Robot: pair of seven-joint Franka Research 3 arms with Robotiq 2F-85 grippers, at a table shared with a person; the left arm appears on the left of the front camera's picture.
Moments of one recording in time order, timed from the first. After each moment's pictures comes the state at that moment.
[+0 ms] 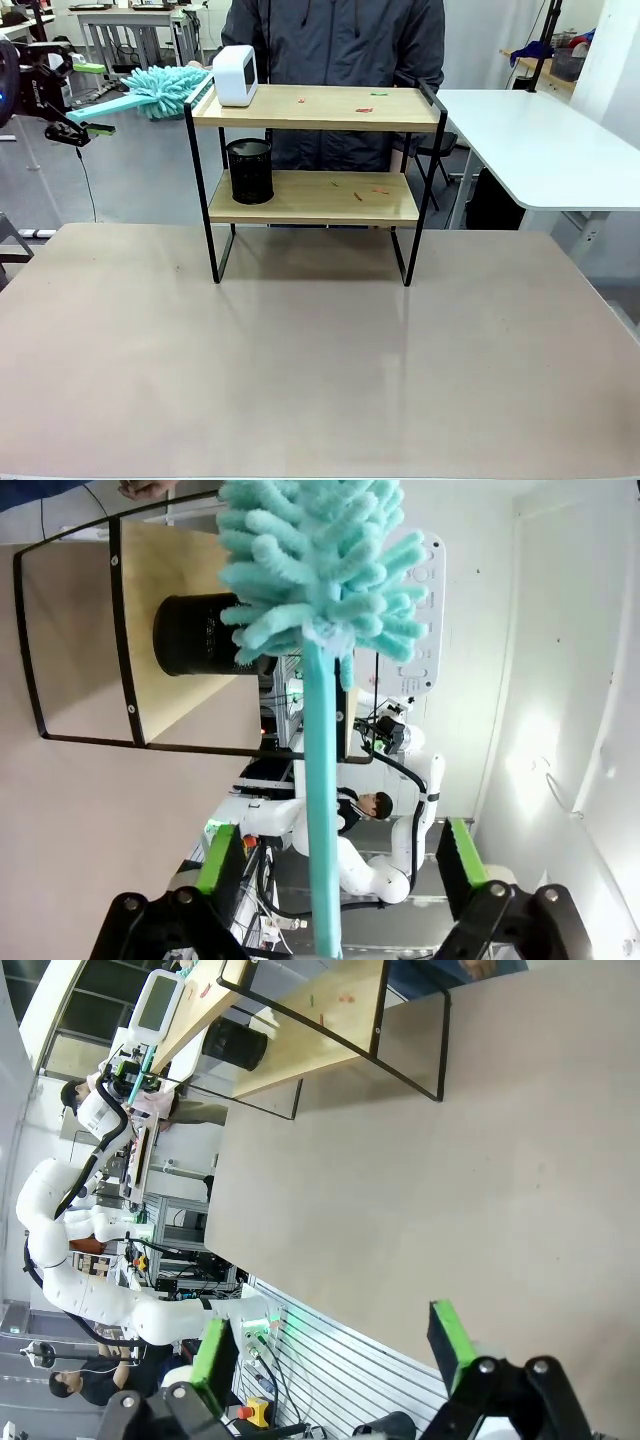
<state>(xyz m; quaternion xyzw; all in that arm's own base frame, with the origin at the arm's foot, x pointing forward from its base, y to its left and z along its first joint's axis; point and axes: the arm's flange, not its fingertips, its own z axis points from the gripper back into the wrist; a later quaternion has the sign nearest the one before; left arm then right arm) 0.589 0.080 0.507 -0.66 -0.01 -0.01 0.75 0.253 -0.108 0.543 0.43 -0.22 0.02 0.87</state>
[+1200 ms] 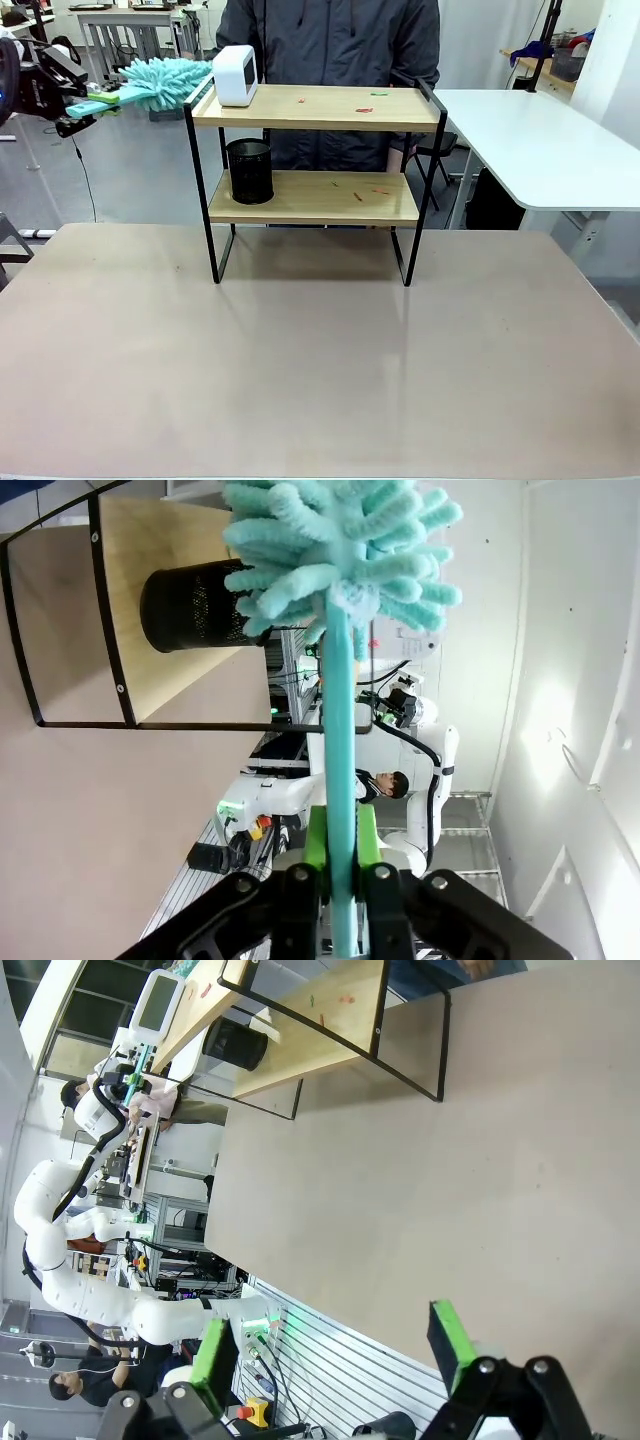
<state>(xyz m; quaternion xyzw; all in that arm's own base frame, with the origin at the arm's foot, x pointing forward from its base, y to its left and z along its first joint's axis) 0.577 0.070 0.518 -0.65 -0.01 -0.05 0.75 0.253 -0.108 0.543 0.43 -0.22 0.03 0.87</state>
